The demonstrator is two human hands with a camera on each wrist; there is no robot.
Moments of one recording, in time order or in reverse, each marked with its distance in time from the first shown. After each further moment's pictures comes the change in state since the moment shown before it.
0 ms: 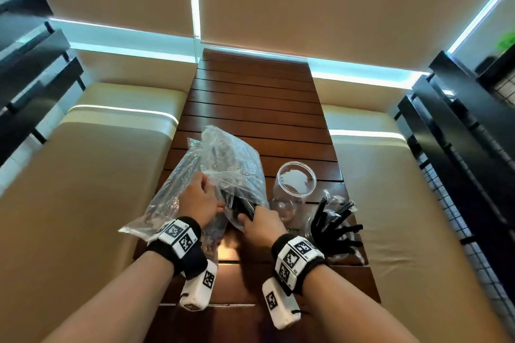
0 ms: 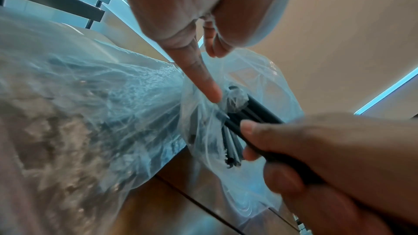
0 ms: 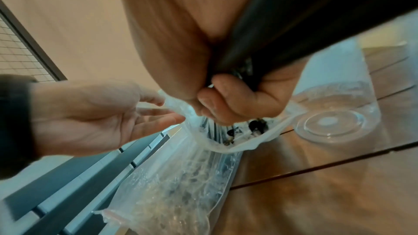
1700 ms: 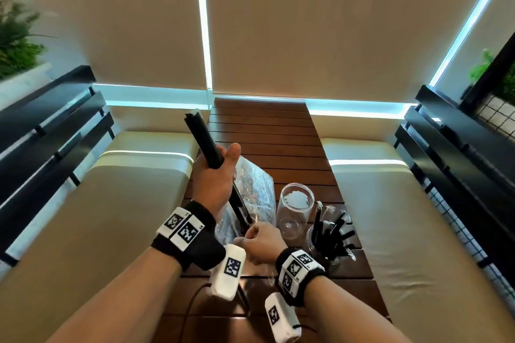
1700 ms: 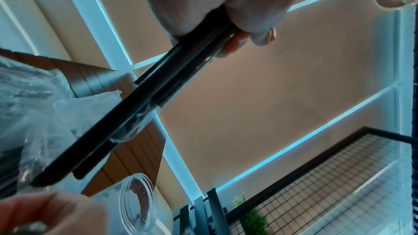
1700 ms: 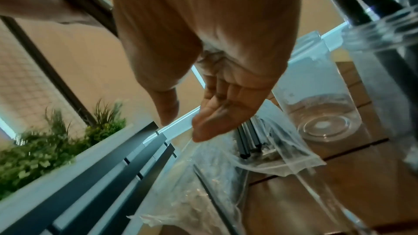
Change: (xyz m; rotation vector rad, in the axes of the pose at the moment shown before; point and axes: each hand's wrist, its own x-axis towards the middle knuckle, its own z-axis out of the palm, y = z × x) left_hand -0.080 0.136 -0.041 -0.653 0.096 0.423; right_hand -0.070 -0.028 -0.018 0.345 0.000 -0.158
